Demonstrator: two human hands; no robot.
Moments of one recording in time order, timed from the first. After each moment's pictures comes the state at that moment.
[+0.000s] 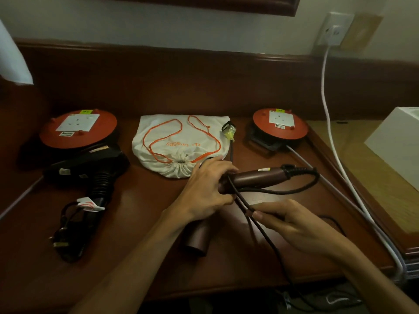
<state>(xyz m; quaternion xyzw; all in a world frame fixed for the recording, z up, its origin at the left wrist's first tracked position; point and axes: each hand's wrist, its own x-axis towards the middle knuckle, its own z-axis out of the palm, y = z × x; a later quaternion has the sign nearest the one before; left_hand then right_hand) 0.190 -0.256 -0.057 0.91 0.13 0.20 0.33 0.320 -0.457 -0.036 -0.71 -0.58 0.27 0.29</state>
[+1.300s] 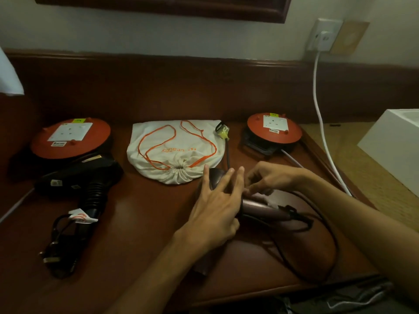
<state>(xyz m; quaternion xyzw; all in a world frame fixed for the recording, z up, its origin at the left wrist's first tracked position) 0.200 -0.297 -0.056 0.99 0.12 0.08 0.05 0.411 -0.368 -0.025 -0.72 -0.50 0.45 0.16</state>
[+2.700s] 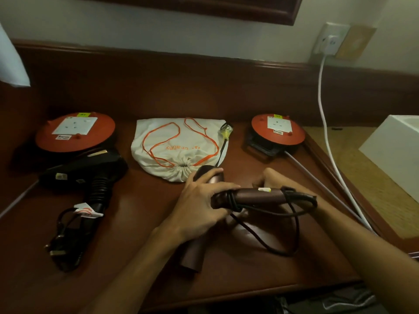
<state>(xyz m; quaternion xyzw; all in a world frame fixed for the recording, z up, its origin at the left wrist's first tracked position) 0.164 -0.265 -0.060 0.90 0.13 0.24 0.34 0.405 -0.375 -0.059 -0.78 -0.53 0.29 0.17</state>
